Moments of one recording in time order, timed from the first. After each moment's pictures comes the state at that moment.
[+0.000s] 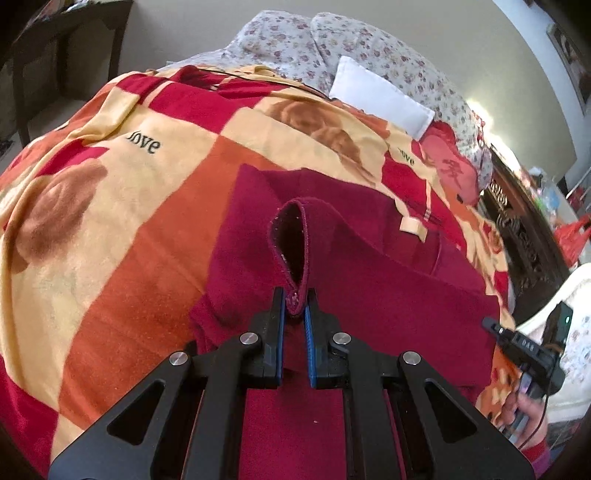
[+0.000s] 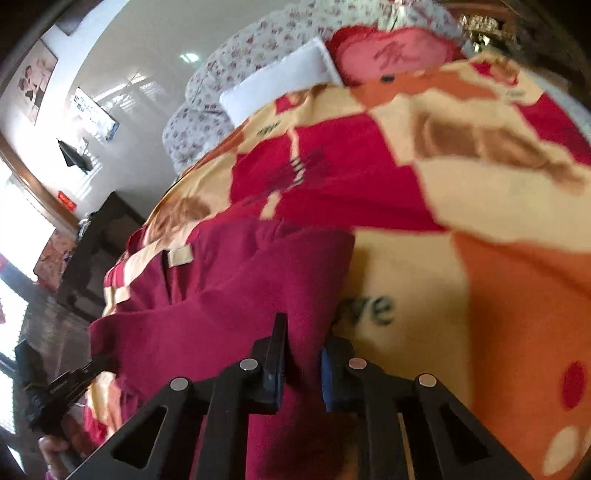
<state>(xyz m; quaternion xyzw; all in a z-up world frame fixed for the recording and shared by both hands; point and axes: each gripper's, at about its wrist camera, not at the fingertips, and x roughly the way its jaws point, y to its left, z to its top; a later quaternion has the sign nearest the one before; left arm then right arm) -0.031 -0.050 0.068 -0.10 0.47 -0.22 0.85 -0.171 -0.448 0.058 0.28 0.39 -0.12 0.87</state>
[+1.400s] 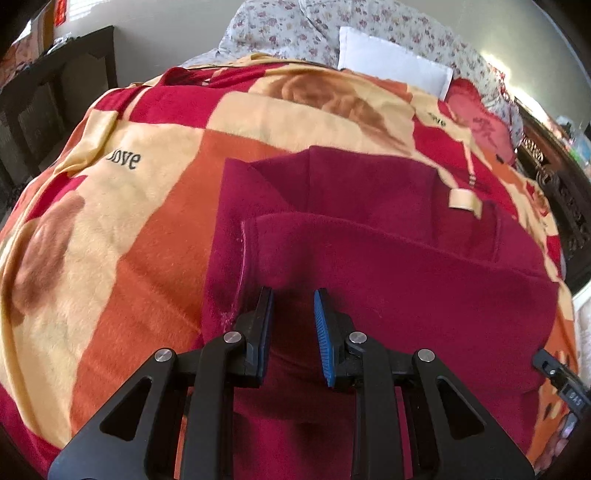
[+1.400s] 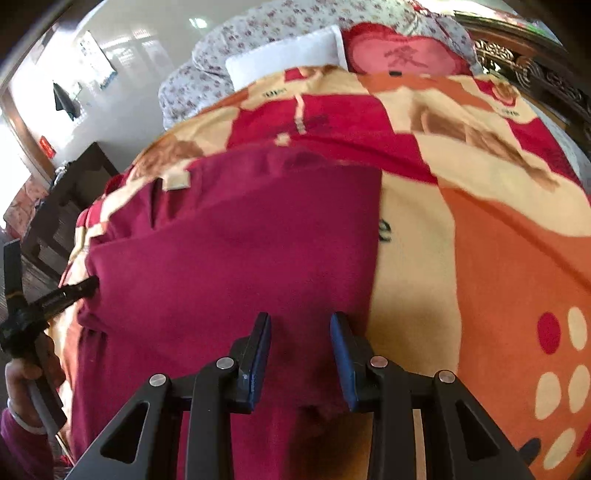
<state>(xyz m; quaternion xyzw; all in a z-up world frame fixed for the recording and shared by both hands) 0.000 -0.090 0.036 0.01 0.48 -0.18 0.86 -0.199 -0.397 0.044 0.21 0.44 -0.11 0.86</state>
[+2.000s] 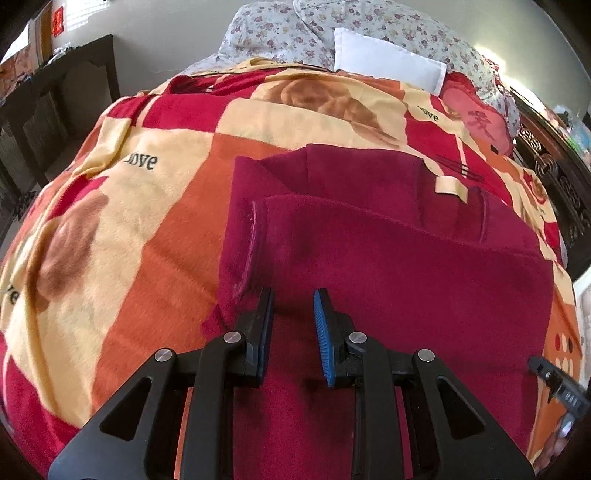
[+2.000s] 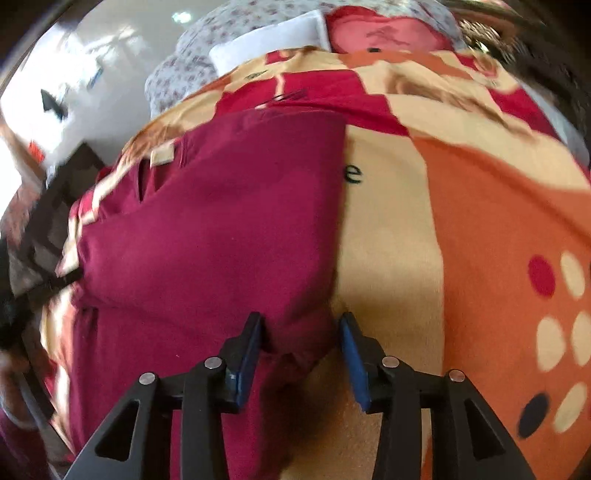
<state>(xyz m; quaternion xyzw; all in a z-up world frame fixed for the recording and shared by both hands) -0.028 -0.081 0.055 0.03 0.47 -0.17 0.86 -0.231 -0.393 0.038 0.25 0.46 -0.13 0.84</state>
